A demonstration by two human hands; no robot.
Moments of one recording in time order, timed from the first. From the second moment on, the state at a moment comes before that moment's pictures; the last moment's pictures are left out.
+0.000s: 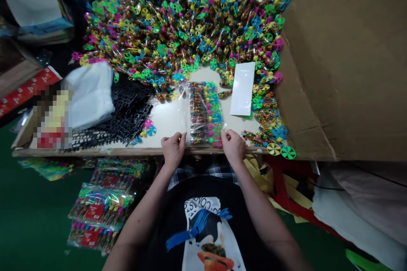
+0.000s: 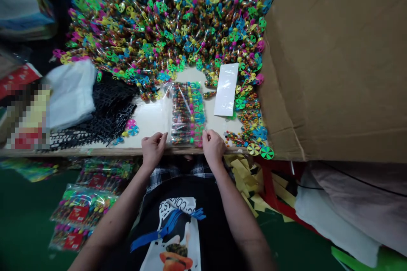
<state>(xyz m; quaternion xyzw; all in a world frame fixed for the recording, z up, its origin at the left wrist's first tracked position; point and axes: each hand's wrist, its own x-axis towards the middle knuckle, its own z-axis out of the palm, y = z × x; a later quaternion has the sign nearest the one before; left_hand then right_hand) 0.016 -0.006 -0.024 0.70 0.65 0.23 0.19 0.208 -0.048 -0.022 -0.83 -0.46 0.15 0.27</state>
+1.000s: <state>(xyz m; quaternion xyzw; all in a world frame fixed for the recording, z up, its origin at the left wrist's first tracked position) 0.036 -0.002 -0.036 0.87 0.43 0.19 0.13 0.211 -0.049 -0.049 -0.69 -0.65 0.17 0.25</state>
